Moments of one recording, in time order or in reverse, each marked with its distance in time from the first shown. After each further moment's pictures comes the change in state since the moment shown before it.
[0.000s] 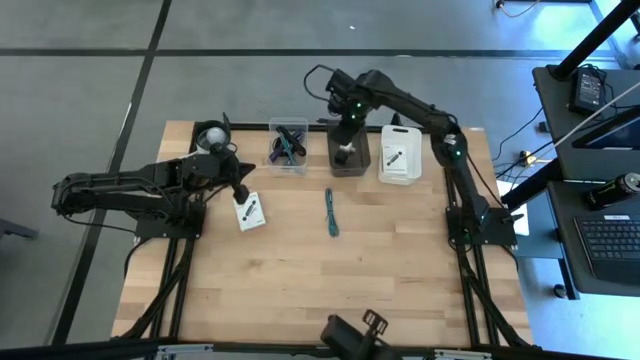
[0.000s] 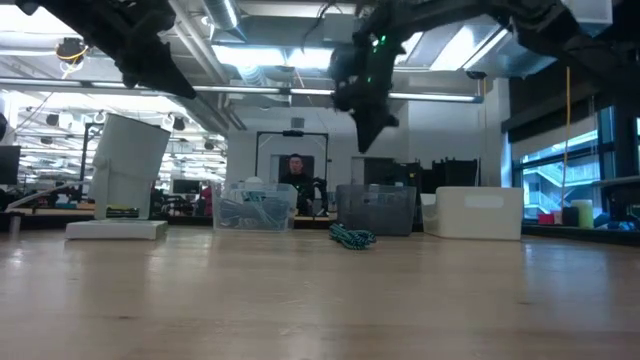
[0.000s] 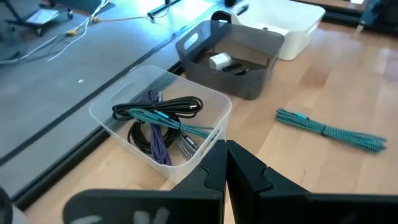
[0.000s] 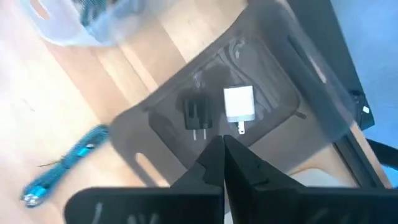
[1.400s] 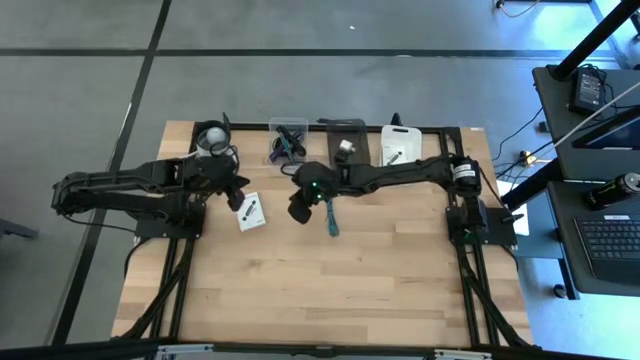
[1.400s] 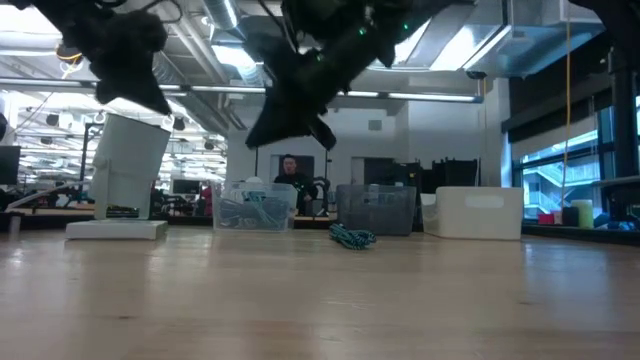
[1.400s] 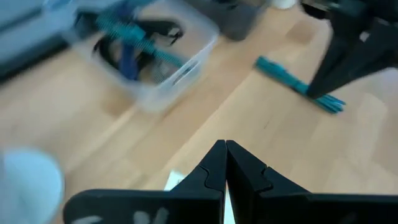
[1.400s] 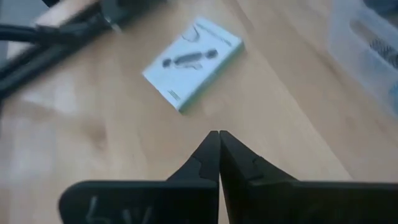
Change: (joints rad) left arm 0.000 0.009 0.043 -0.249 0.161 -0.300; right arm 0.520 -0.191 -0.736 1.172 0.031 0.474
